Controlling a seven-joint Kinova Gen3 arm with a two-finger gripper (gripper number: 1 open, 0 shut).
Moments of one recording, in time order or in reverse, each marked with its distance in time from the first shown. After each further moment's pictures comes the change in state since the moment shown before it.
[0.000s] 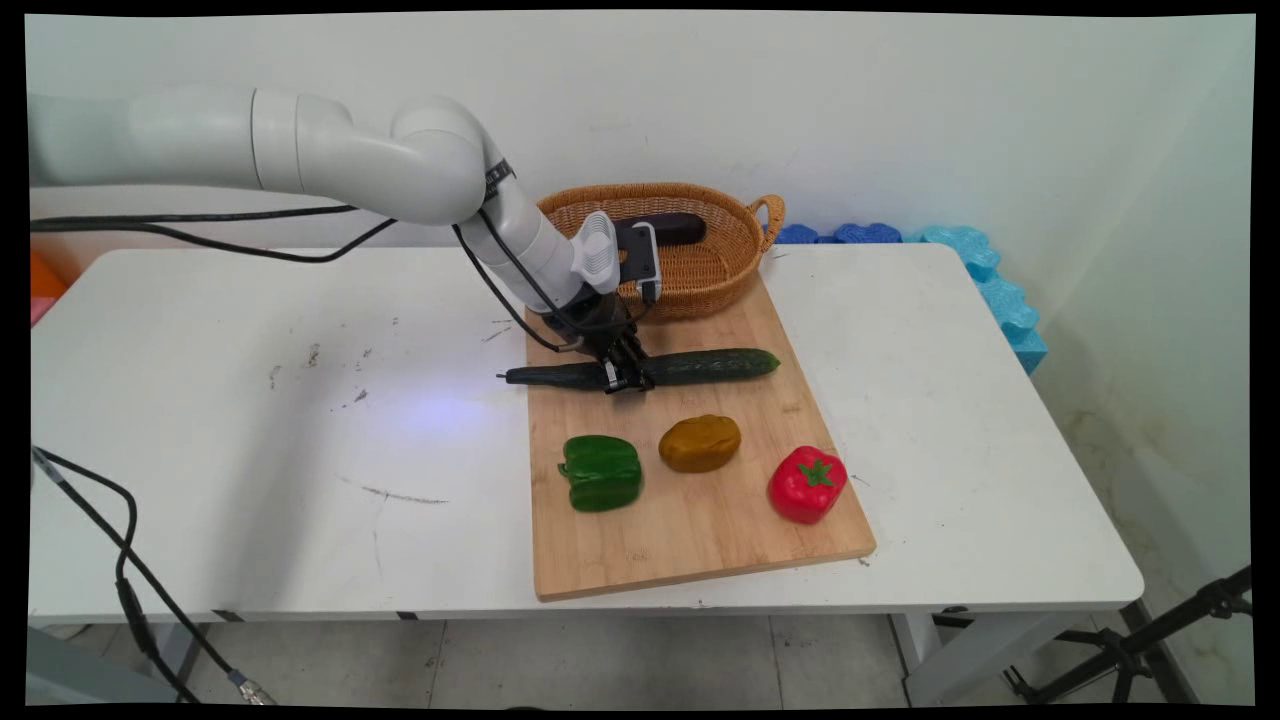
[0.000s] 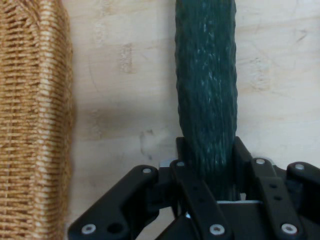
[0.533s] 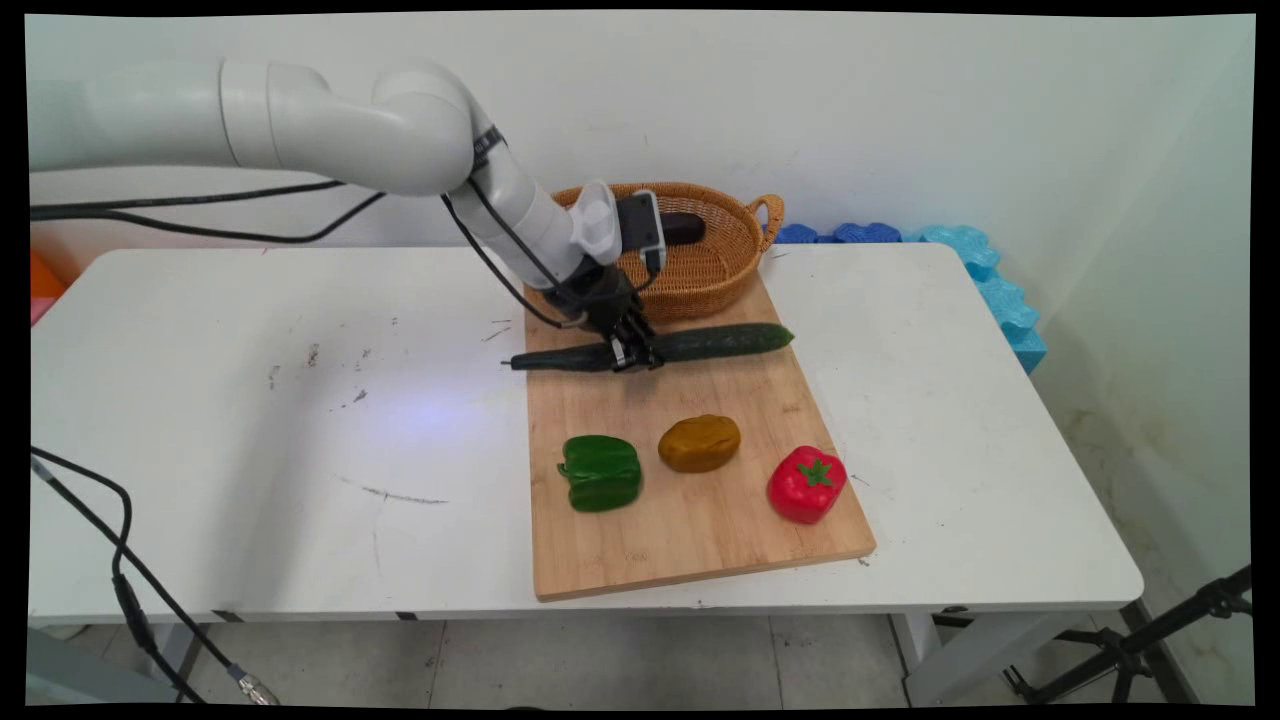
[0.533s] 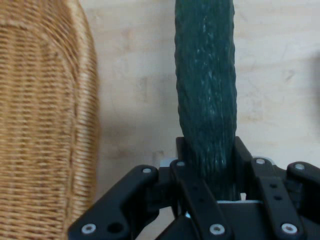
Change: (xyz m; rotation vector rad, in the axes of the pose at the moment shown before) arm 0.017 -0.002 -0.034 0.023 0.049 -0.020
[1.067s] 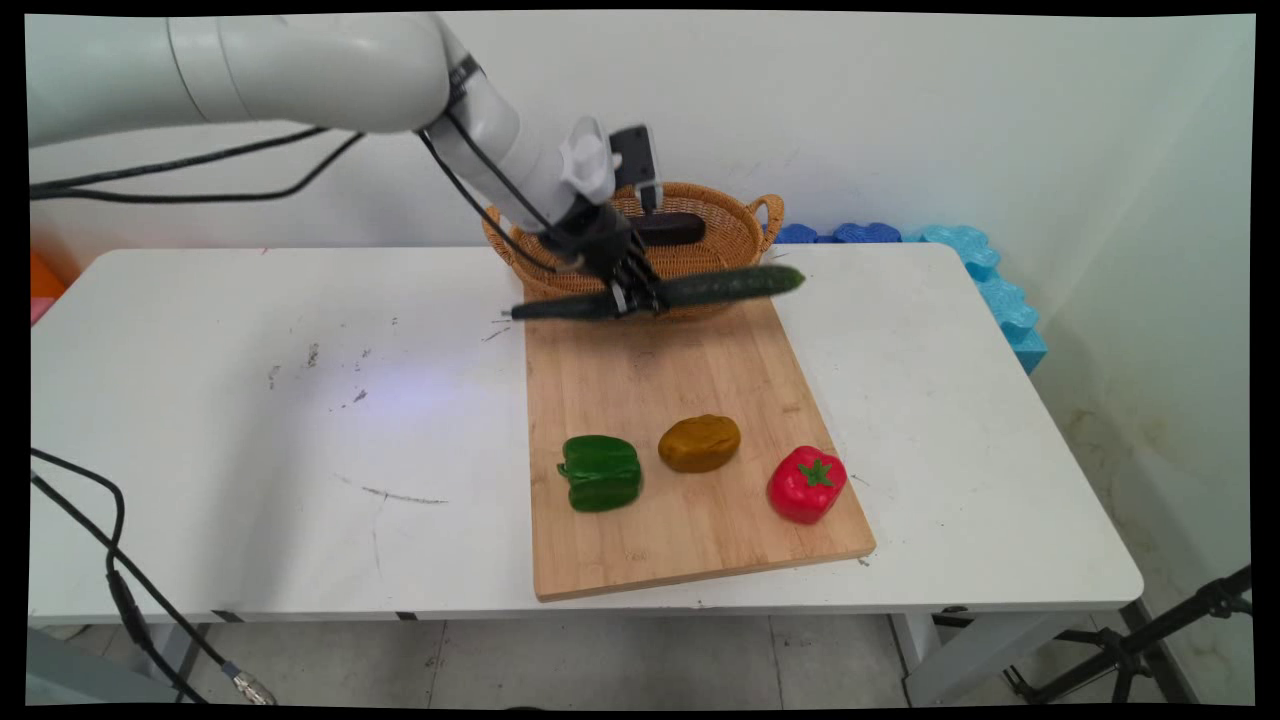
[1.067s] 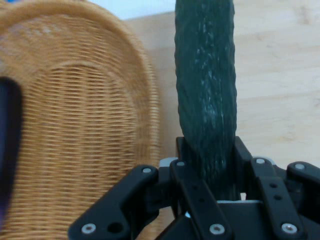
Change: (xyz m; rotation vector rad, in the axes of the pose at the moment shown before) arm 0.020 -0.024 -0.046 0.067 0.051 0.035
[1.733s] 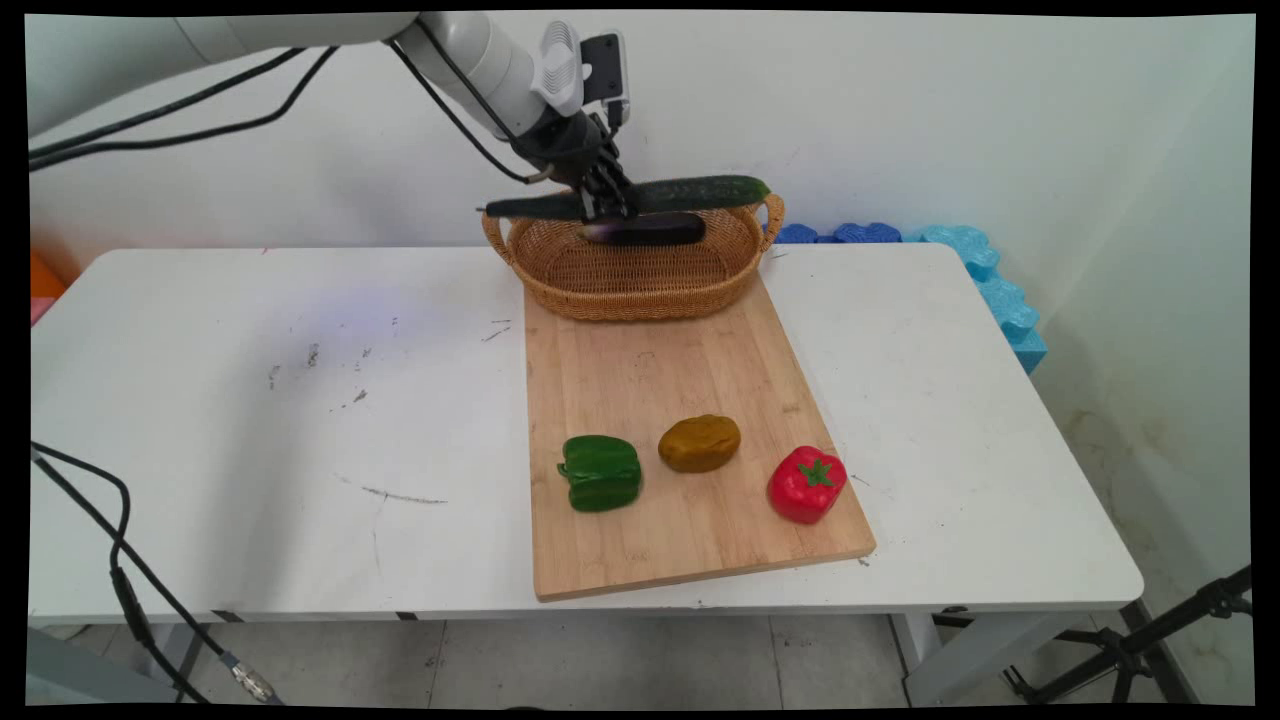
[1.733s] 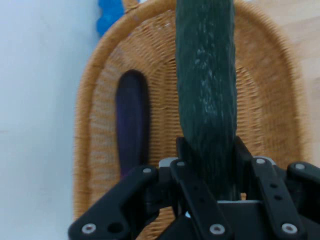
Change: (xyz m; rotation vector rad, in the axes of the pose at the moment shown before) arm 0.000 -0.080 -0.030 0.152 -0.023 0.136
